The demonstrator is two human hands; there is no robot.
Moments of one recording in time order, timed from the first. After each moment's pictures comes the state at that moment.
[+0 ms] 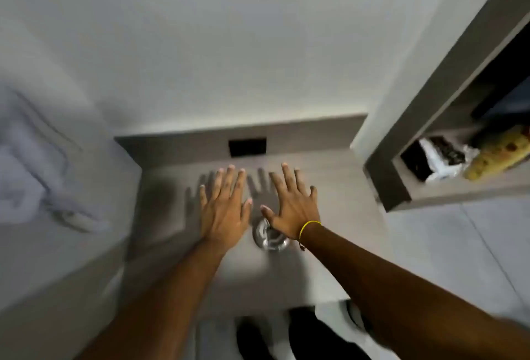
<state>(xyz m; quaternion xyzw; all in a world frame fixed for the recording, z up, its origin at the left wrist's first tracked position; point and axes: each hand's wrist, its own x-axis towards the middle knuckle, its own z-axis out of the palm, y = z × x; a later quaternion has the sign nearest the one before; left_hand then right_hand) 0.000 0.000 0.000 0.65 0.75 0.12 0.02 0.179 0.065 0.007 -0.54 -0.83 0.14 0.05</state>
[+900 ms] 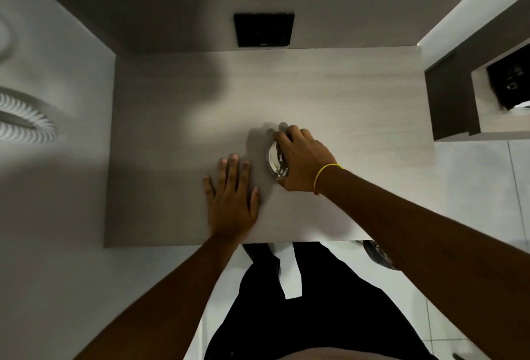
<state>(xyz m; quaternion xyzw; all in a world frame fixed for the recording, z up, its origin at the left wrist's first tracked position) 0.035 -0.104 -0.178 0.57 0.81 0.06 0.12 0.176 0.073 -0.089 -0.39 -0.88 0.21 -0.14</state>
